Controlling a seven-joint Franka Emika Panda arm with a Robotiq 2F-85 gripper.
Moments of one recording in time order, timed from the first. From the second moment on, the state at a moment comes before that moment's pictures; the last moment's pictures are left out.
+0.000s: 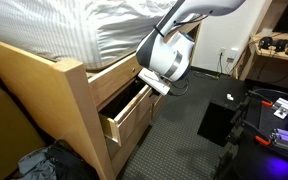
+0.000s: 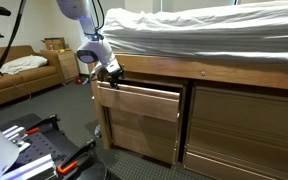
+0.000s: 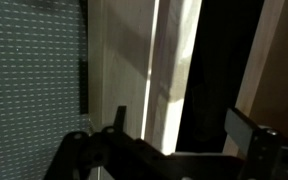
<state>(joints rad) 0.20 0.86 0.30 -1.86 1.33 3.45 0.21</state>
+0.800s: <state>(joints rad) 0.21 0.98 0.28 -1.75 1.32 3.44 0.24</state>
